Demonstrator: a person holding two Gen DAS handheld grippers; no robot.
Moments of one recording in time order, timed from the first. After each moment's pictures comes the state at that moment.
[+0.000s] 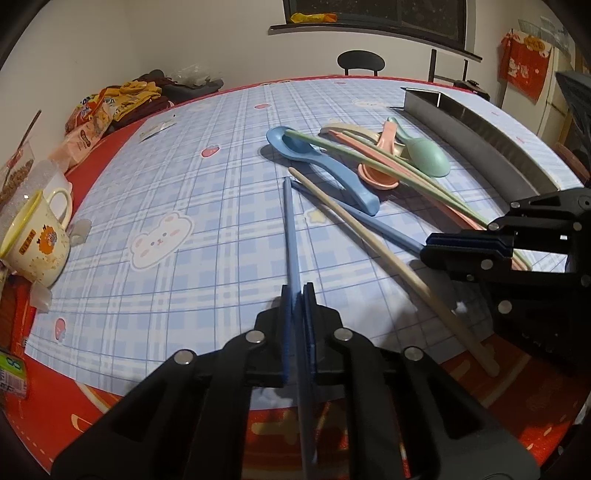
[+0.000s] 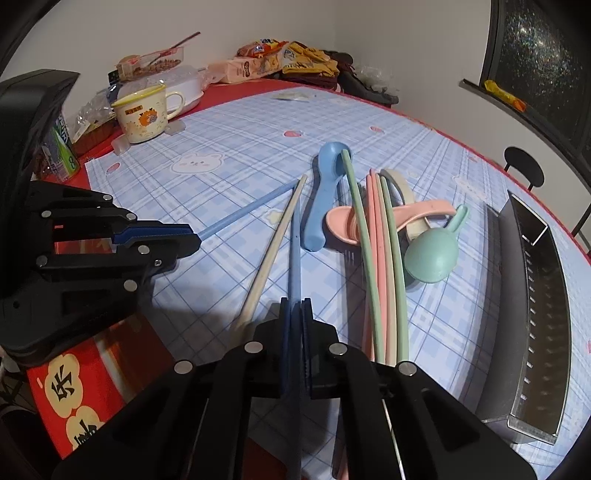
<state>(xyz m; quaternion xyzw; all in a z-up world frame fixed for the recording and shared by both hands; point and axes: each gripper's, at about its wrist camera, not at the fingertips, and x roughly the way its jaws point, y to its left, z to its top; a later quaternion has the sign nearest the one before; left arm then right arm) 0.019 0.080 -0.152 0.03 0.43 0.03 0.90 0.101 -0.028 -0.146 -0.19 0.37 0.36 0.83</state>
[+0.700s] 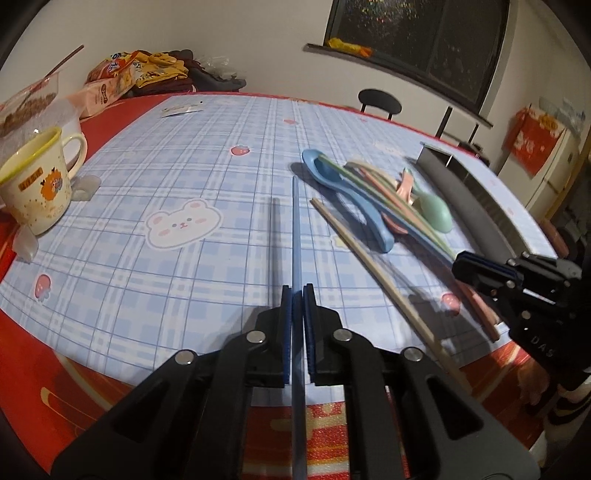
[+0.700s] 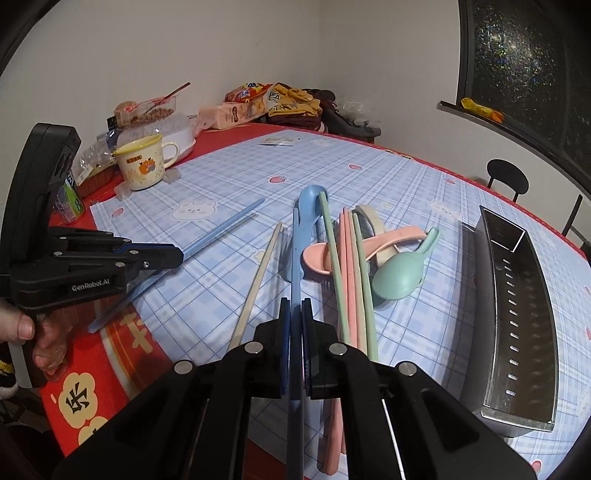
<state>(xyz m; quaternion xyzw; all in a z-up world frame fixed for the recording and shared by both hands) 0.003 0.125 -0.142 -0.10 0.39 0.02 0.92 0.097 -0.056 -0.125 -0.14 0.31 0.36 0.87</state>
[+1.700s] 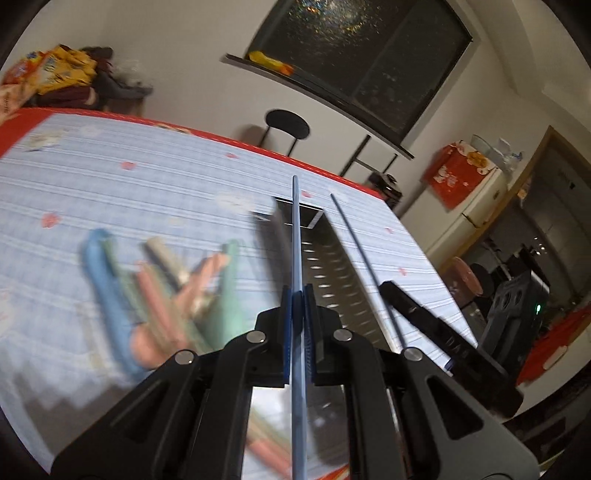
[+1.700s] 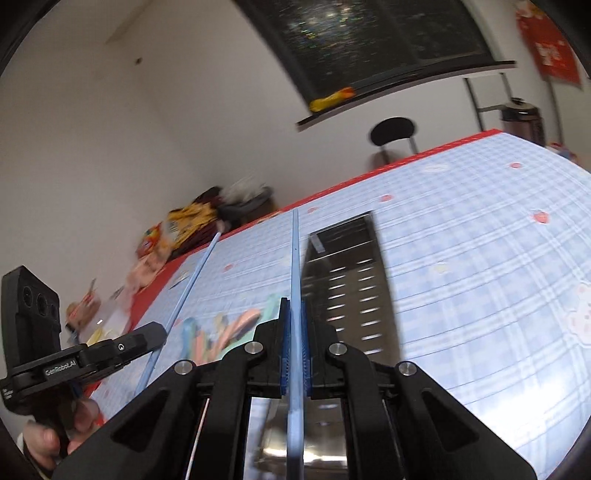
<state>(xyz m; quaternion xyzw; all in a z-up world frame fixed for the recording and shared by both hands) 0.120 -0.005 -0.073 -0.20 0.35 -0.14 0.90 0.186 -0.235 -0.106 0.20 0.28 0.21 0.92</state>
